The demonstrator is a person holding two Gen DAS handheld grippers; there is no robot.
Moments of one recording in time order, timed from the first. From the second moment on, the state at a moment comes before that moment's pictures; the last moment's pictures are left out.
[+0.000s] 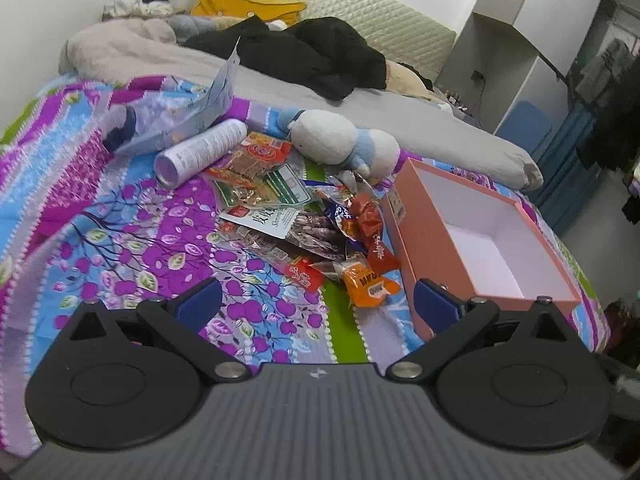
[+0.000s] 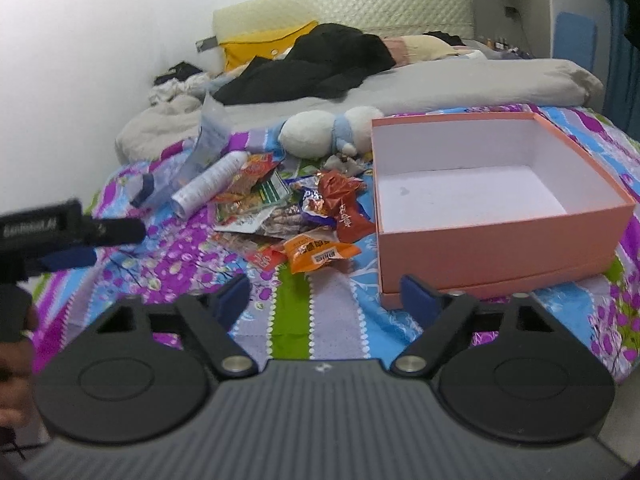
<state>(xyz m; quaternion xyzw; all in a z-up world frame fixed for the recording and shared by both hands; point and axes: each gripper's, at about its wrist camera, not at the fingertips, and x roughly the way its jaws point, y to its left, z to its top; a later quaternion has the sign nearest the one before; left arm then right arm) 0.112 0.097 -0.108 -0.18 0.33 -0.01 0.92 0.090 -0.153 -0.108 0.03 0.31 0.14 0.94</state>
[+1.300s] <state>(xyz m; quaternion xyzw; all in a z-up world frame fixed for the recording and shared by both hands) 0.327 0.148 -0.281 -0.41 0.40 -0.07 0.82 0.247 -0.069 -0.215 -0.14 0.35 0.21 0.90</state>
